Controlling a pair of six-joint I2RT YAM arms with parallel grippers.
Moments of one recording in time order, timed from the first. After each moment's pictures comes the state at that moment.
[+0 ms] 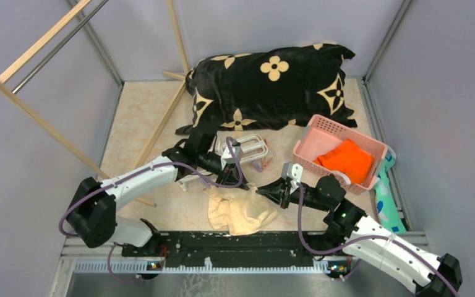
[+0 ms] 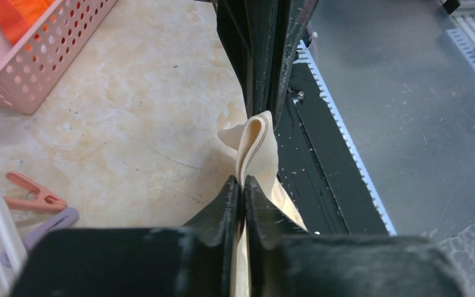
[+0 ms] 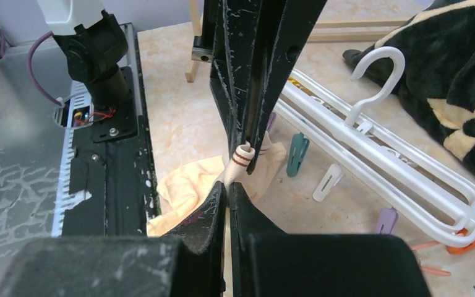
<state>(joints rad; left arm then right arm) -0.74 1.38 0.88 -0.11 1.11 0.39 0.83 0.48 0.27 0.19 -0.44 0.02</state>
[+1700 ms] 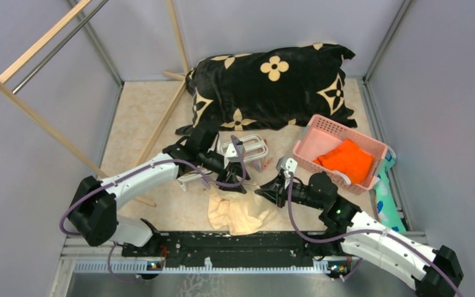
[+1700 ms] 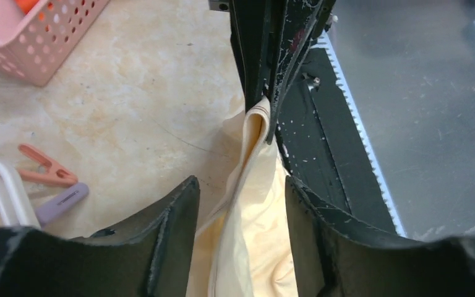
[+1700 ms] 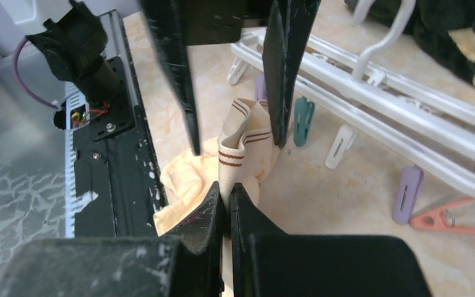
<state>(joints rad) -0.74 1.40 0.94 -0.25 1.05 0.47 0.83 0.58 0.27 0.21 -0.40 0.12</state>
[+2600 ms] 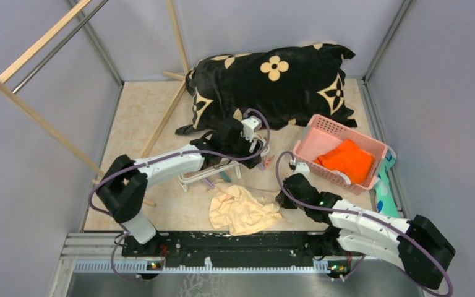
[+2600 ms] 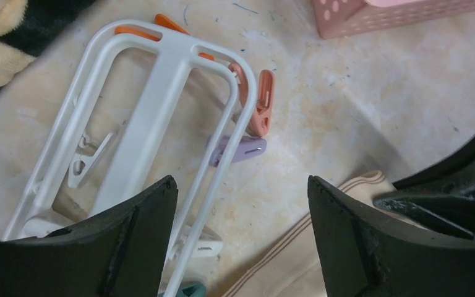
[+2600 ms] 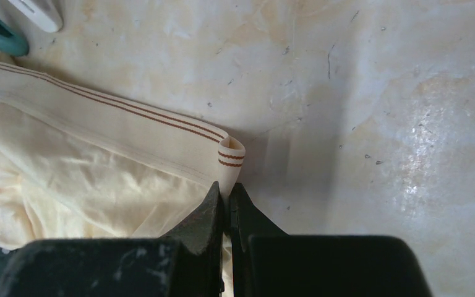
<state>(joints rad) -0.82 1.63 1.08 -0.07 0.11 -0.16 0.83 0.88 0.26 -0.19 0.20 0.79</state>
